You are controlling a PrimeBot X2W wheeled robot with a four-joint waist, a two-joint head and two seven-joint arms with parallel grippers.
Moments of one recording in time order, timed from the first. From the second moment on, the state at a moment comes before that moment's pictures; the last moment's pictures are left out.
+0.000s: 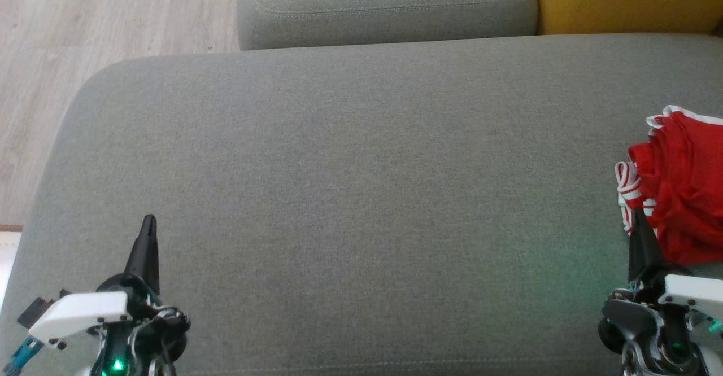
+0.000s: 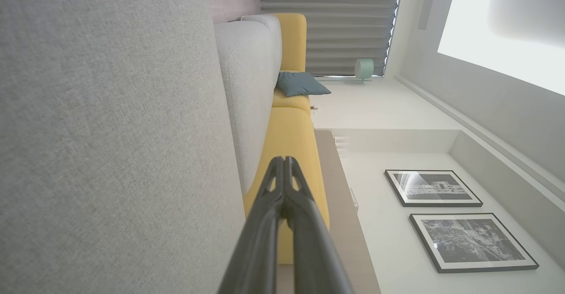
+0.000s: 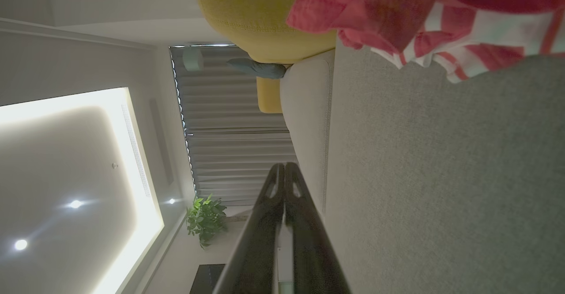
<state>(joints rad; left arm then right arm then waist) -0.05 0.04 0.08 0.27 -1.60 -0.12 0.11 -0.05 -0.04 -0.13 0.28 1.61 0.13 0.11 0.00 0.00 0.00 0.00</state>
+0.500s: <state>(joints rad) -0.05 0.04 0.08 0.27 -1.60 -0.12 0.11 -0.05 -0.04 -0.13 0.28 1.61 0.13 0.11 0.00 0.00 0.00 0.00</state>
